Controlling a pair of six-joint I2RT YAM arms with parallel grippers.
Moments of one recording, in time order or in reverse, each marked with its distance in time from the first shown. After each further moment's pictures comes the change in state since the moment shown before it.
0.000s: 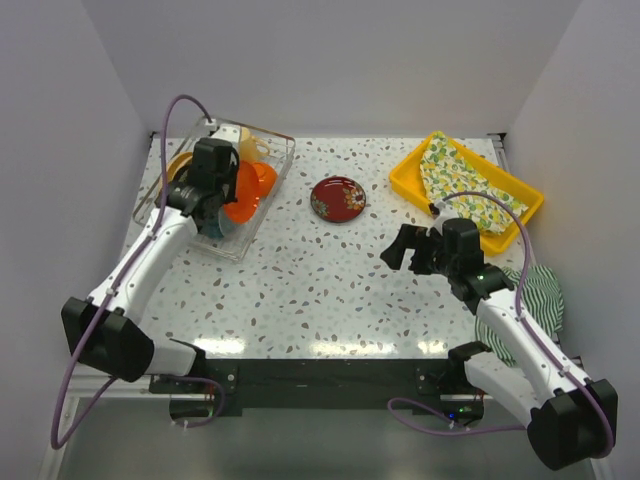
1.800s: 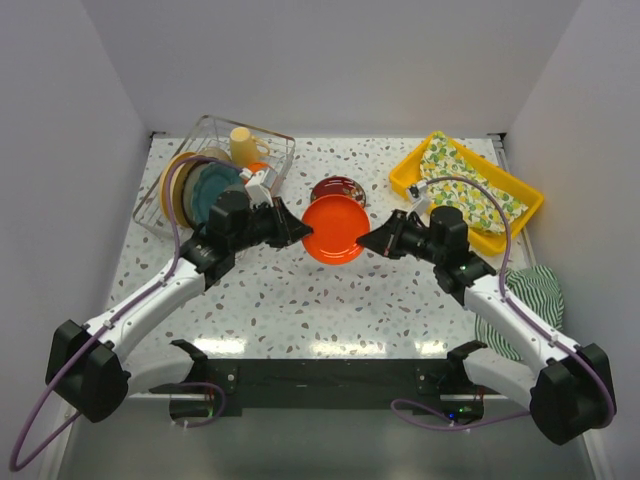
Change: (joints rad) left arm -0.221 -0.227 -0.480 0.583 0.692 -0.632; right arm 0.107 0.140 0.017 0.417 -0.291 0.275
